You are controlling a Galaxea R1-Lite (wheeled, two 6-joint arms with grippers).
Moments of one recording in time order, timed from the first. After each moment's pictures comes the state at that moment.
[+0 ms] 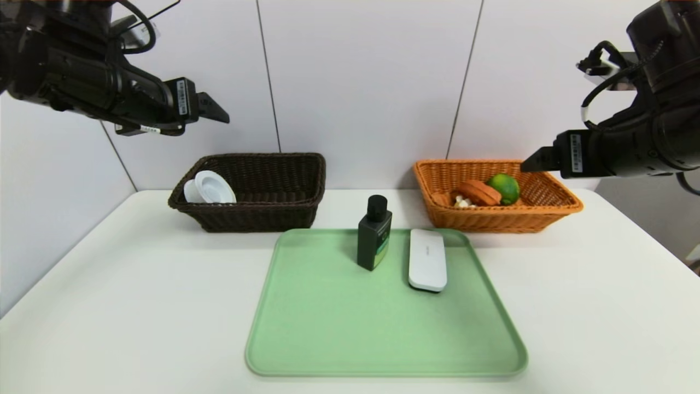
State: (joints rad) left arm -0.17 1.73 -1.80 0.53 -0.04 -0.23; right arm 0.33 1.59 -1.53 0.61 -0.34 0.19
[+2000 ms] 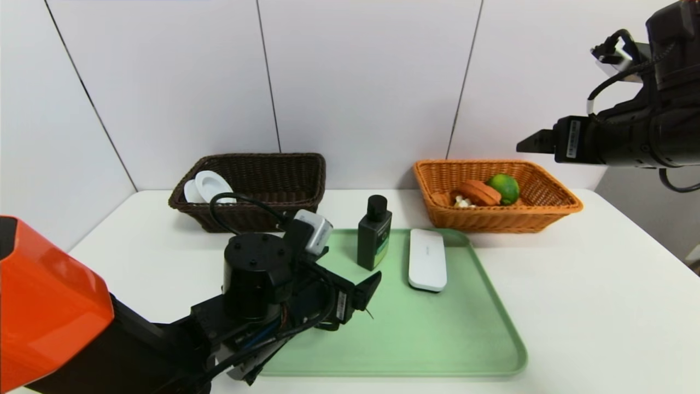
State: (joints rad) left arm -0.79 1.89 -0.59 -1.11 0.13 -0.13; right arm 0.28 1.56 -1.41 0.35 -0.27 0.20
